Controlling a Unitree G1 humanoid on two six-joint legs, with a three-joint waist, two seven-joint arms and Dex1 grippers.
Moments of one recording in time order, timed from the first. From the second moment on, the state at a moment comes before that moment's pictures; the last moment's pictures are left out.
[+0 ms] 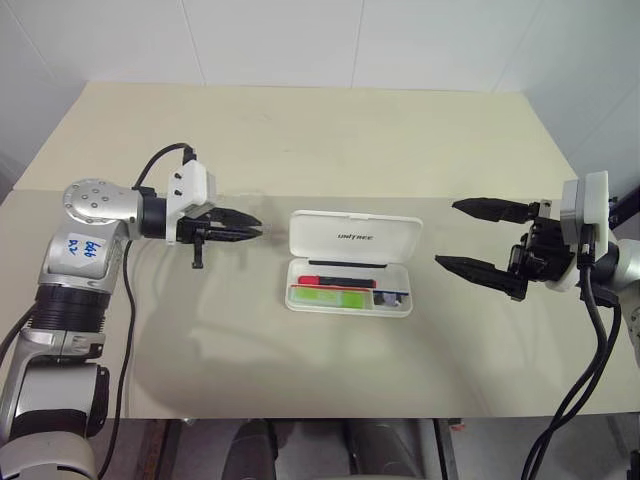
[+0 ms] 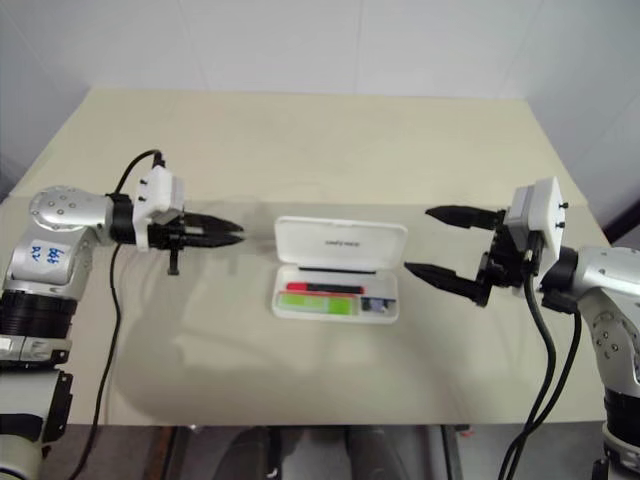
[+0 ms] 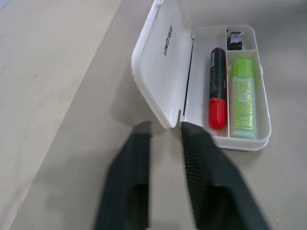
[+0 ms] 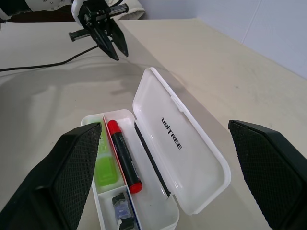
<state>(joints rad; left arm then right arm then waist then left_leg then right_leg) -0.78 0.77 -0.05 0.29 -0.27 0.15 -1.29 -0.30 -0.84 -0.32 -0.33 0.69 0.48 1.09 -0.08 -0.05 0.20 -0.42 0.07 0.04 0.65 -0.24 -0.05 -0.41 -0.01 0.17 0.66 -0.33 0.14</state>
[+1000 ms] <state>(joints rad) -0.81 0.56 -0.18 0.25 -0.22 0.23 -1.29 -0.29 -0.82 -0.32 -0.39 0.72 0.48 1.01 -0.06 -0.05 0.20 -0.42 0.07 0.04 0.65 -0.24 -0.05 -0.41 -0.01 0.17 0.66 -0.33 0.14</state>
